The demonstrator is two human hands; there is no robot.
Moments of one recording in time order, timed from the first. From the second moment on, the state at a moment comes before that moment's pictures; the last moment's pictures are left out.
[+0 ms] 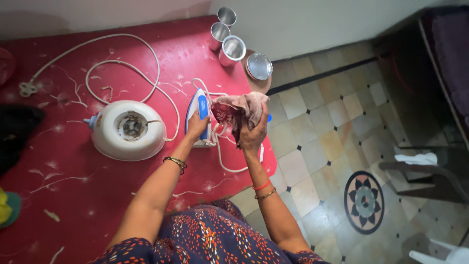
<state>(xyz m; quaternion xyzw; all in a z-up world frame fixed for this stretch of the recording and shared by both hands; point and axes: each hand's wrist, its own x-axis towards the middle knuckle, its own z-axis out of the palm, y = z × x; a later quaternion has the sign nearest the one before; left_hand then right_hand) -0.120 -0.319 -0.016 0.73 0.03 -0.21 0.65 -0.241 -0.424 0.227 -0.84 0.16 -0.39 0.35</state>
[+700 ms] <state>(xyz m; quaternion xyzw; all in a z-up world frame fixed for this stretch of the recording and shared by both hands) -0.161 -0.275 0.101 0.90 -0.09 0.05 0.42 -0.162 -0.461 0.082 -0.90 -0.18 0.01 0.39</state>
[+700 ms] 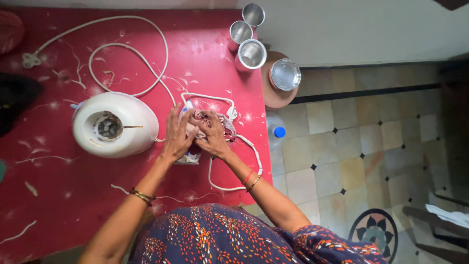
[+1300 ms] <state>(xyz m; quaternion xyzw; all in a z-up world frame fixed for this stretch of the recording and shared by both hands) -0.126 -0.261 0.055 0.86 -0.13 -0.02 0.50 -0.135 -0.433 0.054 -0.88 -0.15 0.07 0.44</state>
